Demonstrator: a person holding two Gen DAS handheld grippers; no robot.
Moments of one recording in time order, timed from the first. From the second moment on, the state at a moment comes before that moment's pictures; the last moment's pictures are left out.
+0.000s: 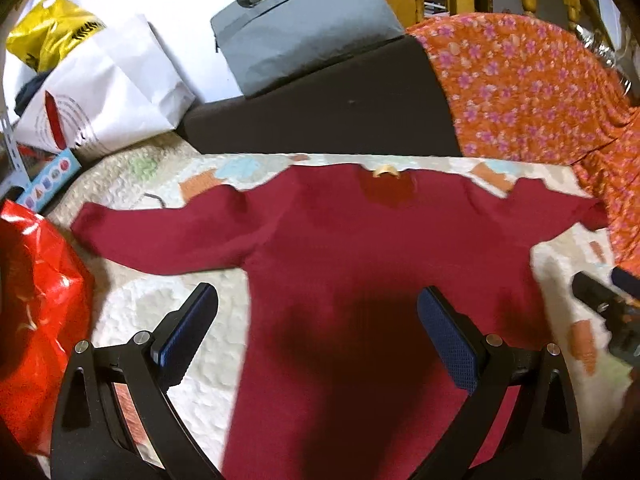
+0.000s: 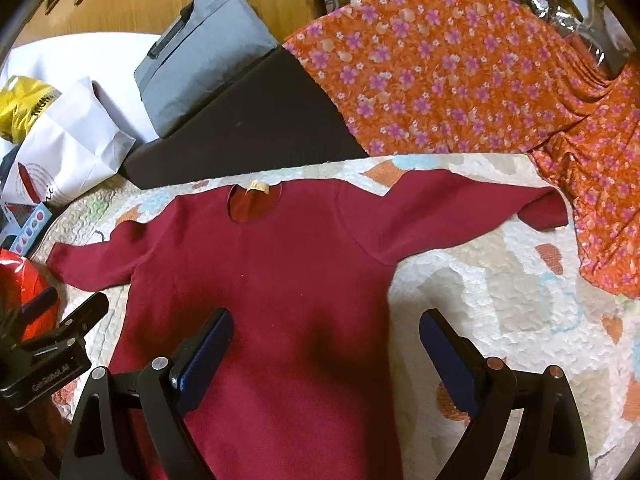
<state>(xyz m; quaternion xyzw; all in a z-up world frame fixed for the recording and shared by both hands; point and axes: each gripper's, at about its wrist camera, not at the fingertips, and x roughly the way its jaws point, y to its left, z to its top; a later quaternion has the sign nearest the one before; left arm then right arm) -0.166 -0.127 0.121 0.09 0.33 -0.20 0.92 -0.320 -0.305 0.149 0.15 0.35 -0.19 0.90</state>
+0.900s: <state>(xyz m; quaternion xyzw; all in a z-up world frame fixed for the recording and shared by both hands) -0.095 -0.138 0.091 0.07 0.39 -0.20 0.90 -0.235 -0.281 0.107 0.15 0.39 -0.20 0.89</state>
